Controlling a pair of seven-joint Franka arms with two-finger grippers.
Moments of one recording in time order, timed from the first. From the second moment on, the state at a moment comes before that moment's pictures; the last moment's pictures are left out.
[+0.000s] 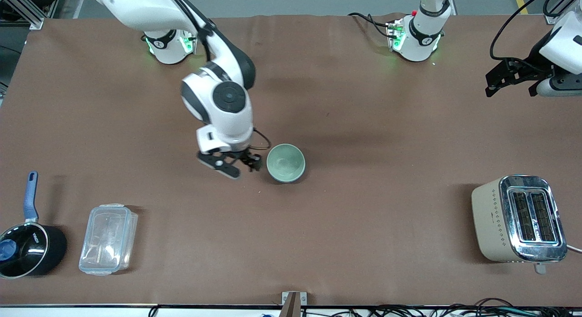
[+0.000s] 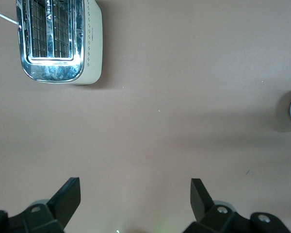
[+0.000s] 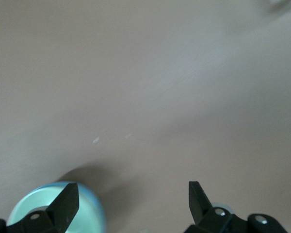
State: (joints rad) left arm 0.00 -0.09 -0.12 -1.61 0.01 1.53 -0.10; right arm 0.31 0.46 0.32 -1.55 -0.35 1.94 1.18
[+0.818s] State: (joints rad) left arm 0.00 -0.08 -0.12 -1.60 0.01 1.53 -0.10; right arm 0.03 0.05 0.09 -1.56 -0.12 1.57 0.34
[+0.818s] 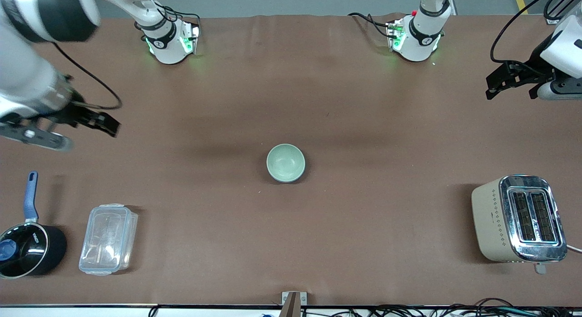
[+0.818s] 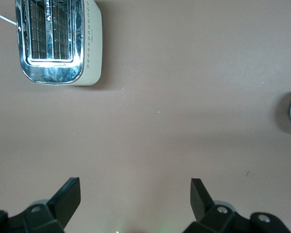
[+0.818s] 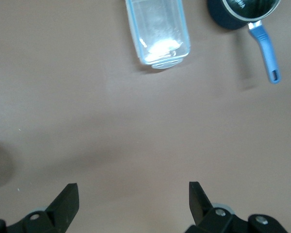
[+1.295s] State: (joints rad) left arm 0.00 -0.07 -0.12 -1.59 0.01 1.53 -0.08; right arm 0.05 -0.06 -0.11 -1.49 -0.05 1.48 0.06
